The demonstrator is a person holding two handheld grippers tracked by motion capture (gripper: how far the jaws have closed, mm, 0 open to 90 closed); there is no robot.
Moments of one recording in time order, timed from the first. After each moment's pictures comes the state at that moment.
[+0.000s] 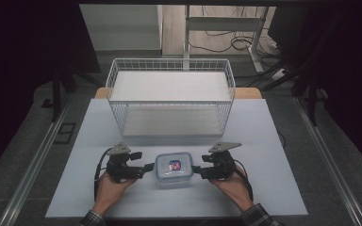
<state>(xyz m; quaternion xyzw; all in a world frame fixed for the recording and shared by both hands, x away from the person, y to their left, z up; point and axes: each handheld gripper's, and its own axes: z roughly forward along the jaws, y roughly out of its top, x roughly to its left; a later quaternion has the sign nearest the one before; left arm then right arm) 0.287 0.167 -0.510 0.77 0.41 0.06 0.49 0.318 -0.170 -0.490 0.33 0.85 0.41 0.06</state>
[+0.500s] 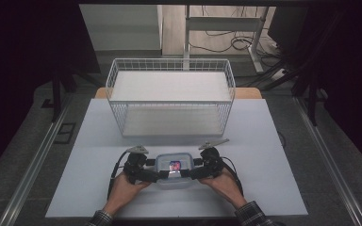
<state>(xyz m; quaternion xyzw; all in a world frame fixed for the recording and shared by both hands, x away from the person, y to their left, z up) 0.301 0.135 -0.531 0.78 0.41 -0.05 0.46 0.334 -0.146 -0.513 0.35 0.84 0.41 -0.07</state>
